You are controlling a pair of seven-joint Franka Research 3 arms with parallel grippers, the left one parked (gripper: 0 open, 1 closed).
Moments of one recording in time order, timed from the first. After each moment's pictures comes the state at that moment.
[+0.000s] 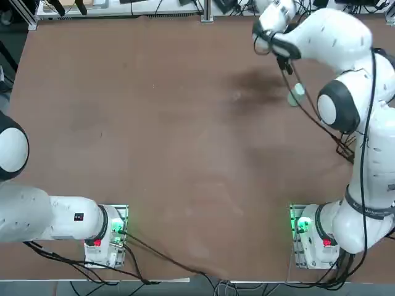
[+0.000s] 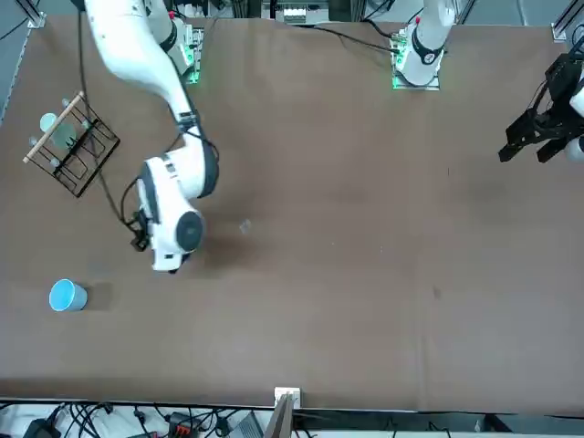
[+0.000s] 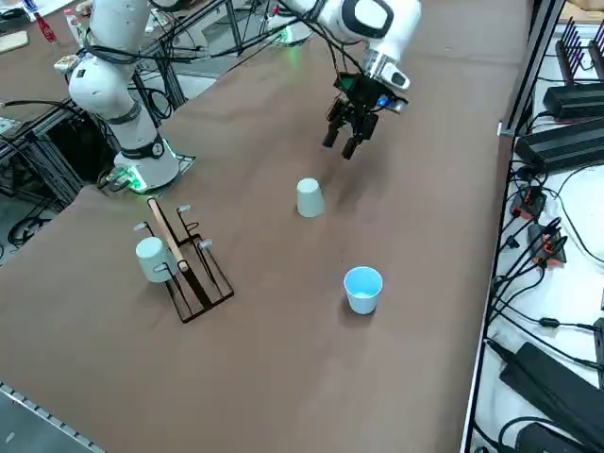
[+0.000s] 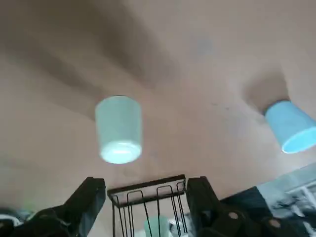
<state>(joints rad) 0.42 0.69 -0.13 -1.33 -0.44 1.52 -0.42</state>
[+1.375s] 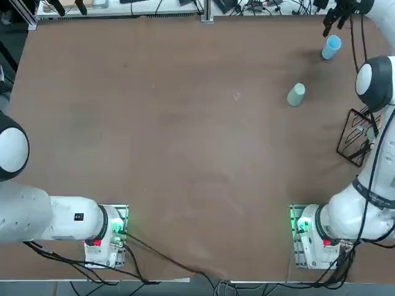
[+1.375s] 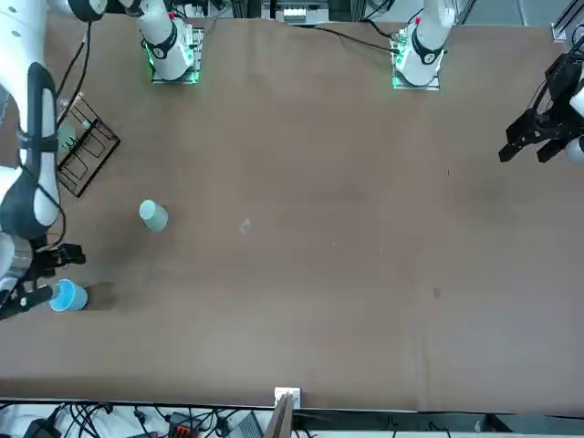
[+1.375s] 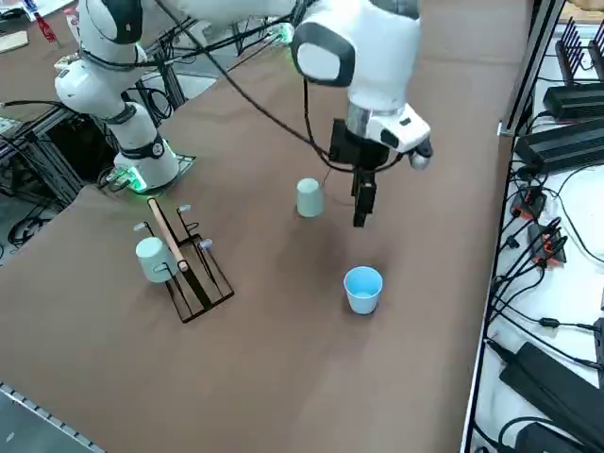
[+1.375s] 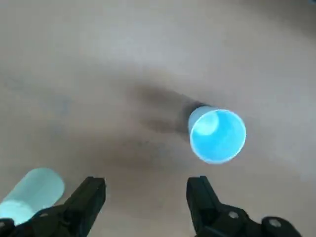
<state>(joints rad) -0.06 0.73 -0.13 -1.14 -0.02 1.82 -0.52</state>
